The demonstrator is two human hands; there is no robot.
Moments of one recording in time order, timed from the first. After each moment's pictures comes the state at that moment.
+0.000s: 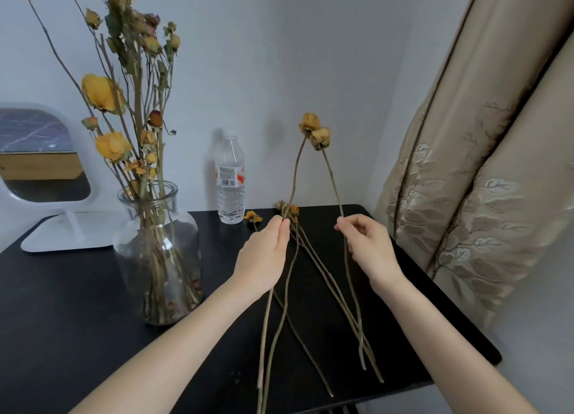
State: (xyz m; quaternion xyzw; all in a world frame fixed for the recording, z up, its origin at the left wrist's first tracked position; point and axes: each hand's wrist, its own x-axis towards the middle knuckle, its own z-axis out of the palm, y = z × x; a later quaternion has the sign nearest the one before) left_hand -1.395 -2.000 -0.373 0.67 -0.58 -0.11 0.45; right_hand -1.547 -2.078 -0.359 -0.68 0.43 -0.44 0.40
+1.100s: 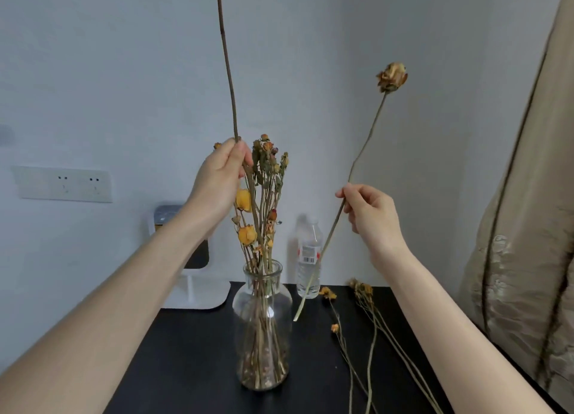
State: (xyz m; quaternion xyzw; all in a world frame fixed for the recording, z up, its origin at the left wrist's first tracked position) left_hand -1.282 -1.874 -0.163 0.59 -0.49 0.08 0.63; right_hand -1.439 -2.005 -0.203 -0.68 0.21 -0.54 0.45
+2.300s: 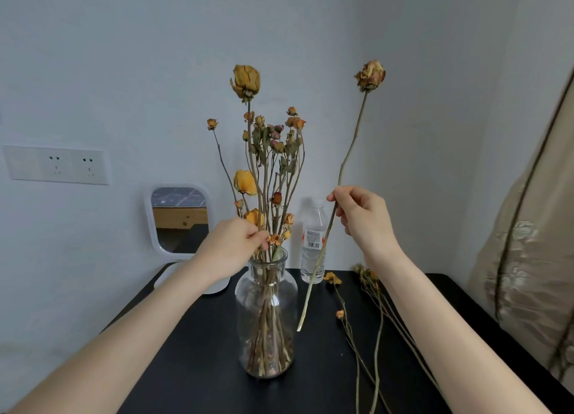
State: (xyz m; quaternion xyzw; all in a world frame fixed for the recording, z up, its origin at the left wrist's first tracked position) left_hand -1.263 -1.889 -0.250 0.78 -0.52 0.04 0.36; right_hand -1.413 -2.013 -0.229 -0.71 0.23 -0.50 0.44
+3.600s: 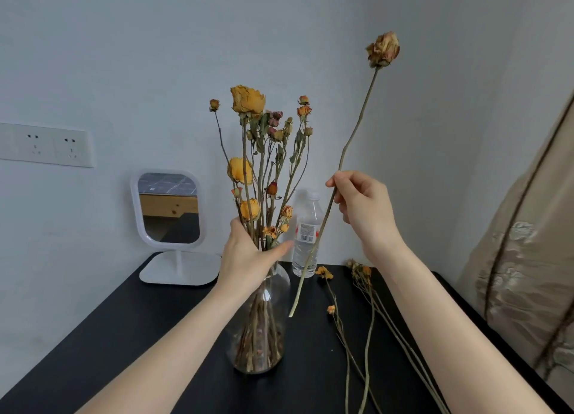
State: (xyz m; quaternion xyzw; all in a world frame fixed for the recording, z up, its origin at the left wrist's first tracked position) left_hand -1.273 -1.932 -0.309 0.71 -0.38 -0.01 0.60; right_hand -1.411 -2.014 -0.223 -0.72 0.21 -0.51 0.43
